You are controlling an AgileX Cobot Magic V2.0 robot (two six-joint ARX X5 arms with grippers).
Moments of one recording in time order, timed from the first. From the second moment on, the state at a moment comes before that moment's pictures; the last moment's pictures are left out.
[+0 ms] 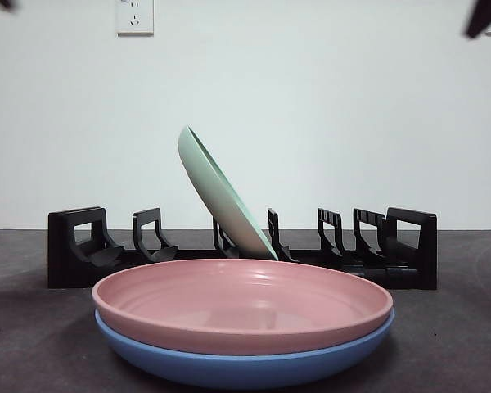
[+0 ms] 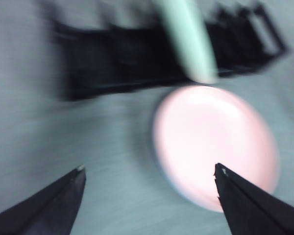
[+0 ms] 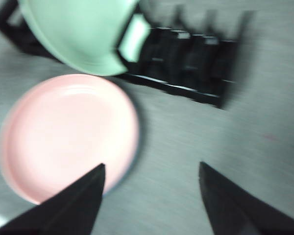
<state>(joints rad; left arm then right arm) -0.54 0.70 0.93 -0.96 -0.02 -0.36 0.59 0.78 0.90 -0.86 -0.03 0.29</state>
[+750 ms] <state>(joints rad) -0.50 0.56 0.93 -1.10 -0.13 -0.34 0.61 1.56 1.58 -0.77 -0.41 0.30</state>
